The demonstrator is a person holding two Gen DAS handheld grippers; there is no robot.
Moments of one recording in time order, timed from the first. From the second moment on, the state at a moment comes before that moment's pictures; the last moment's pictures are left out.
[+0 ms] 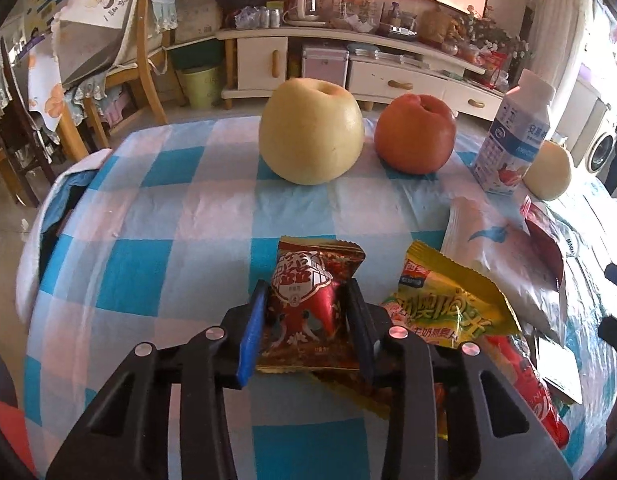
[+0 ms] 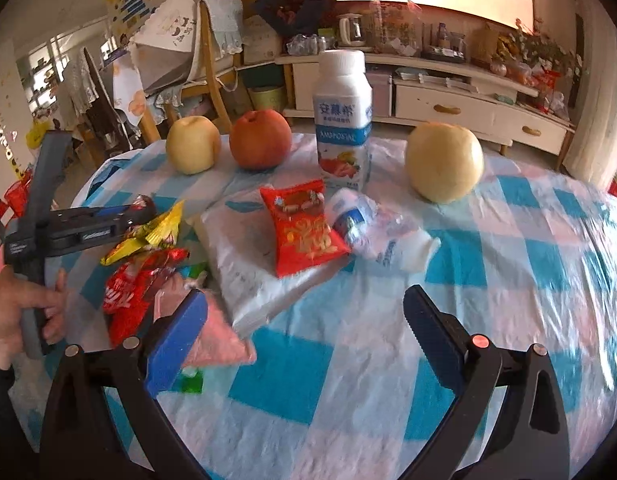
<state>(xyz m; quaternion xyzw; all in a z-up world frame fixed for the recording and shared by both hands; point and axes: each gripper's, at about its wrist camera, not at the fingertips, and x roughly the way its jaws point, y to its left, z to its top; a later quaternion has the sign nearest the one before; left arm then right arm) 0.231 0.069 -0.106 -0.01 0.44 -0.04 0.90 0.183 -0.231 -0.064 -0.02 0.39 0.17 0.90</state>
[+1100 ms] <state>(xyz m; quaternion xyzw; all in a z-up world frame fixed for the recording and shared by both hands) 0.211 0.086 -0.062 -0.04 0.39 -0.03 0.92 0.225 -0.212 -0.059 -0.01 0.38 0.21 0.90</state>
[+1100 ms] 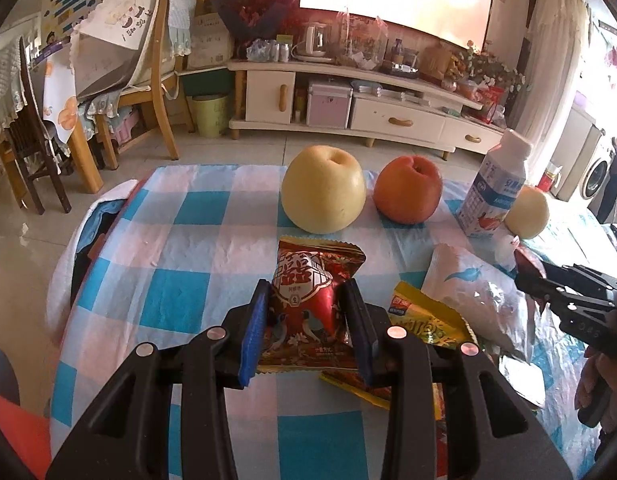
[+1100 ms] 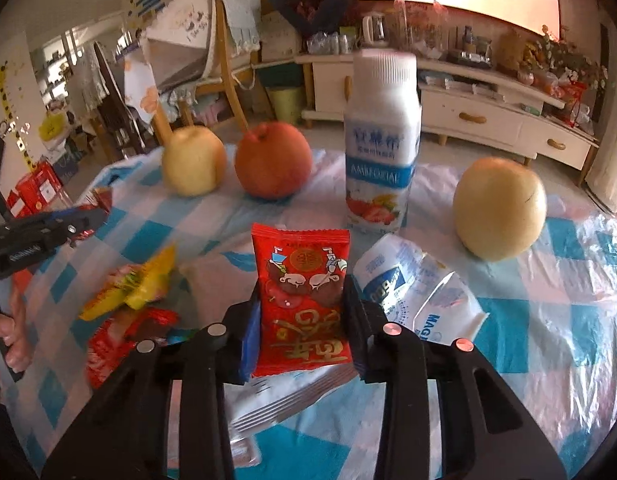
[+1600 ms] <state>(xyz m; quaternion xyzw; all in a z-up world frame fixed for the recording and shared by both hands) 0.144 0.097 -0.011 -0.04 0.34 -0.04 0.94 0.157 -0.200 0.025 -0.02 0.31 0.24 0.92</state>
